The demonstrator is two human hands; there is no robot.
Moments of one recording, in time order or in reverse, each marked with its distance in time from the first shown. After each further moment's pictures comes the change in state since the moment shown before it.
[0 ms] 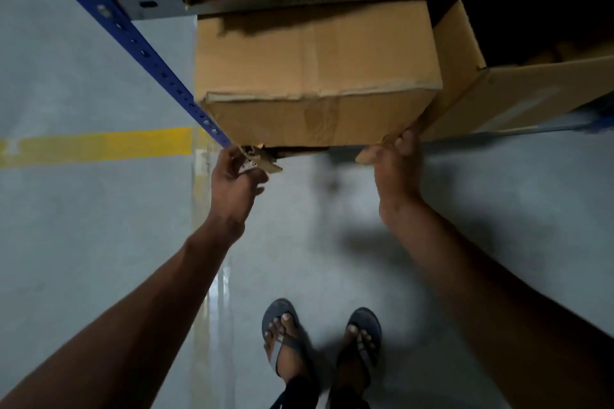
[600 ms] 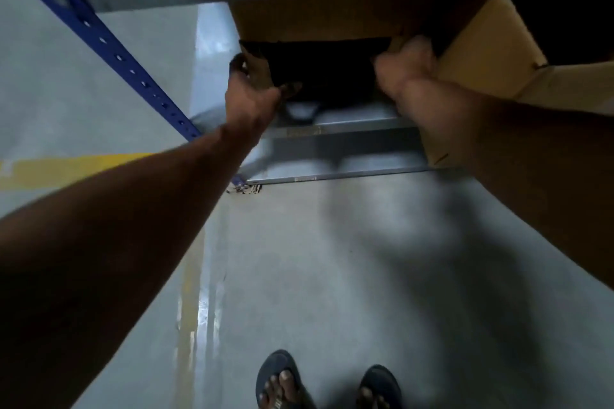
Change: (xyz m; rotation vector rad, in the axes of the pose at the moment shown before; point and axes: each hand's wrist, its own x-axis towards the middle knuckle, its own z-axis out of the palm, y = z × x) left_hand 0.161 0.063 0.077 0.176 0.024 0.227; right_hand 0.160 -0.076 0.064 -0.556 -0.007 -0.207
